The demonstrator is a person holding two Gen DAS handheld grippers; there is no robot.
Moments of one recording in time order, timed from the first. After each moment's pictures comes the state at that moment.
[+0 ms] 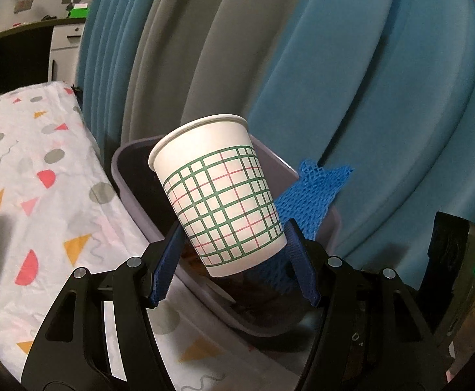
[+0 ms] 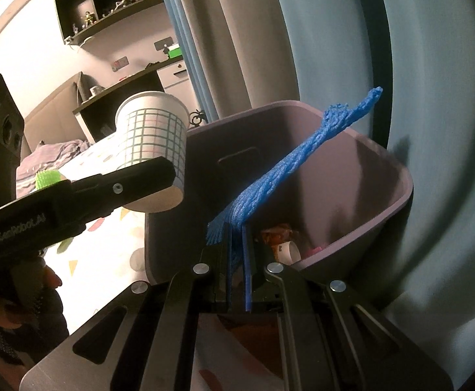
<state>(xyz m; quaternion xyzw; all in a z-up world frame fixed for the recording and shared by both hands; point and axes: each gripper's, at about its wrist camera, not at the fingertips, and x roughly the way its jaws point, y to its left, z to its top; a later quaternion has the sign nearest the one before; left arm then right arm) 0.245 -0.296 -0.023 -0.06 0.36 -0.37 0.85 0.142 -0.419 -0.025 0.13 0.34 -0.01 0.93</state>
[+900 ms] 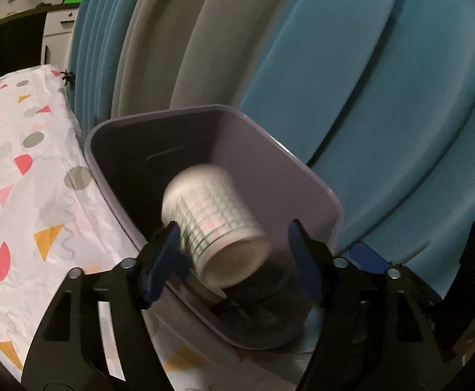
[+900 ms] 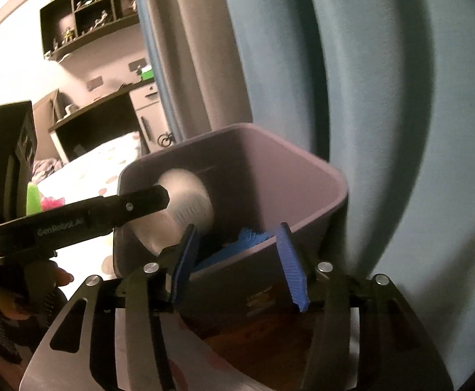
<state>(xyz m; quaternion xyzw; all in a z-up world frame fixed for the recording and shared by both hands) 0.252 -0.319 -0.038 -0.07 0.39 -0.38 0.83 0.119 -0.436 -0.017 0.12 0.29 -0.09 0.95</state>
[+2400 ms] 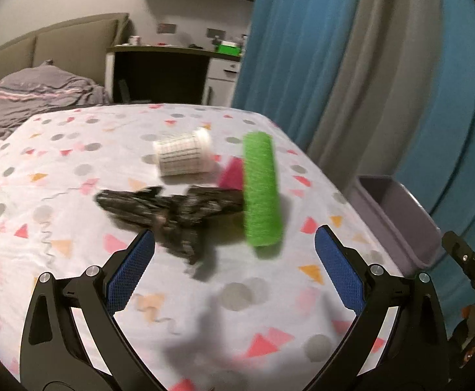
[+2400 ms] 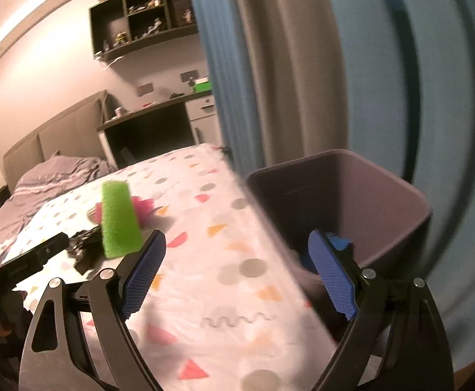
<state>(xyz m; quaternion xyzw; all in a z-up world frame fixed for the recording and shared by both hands) 0.175 -0.034 -0.011 -0.09 0.31 -0.07 0.95 0.121 -0.301 0.009 0.09 0.25 0.00 0.96</state>
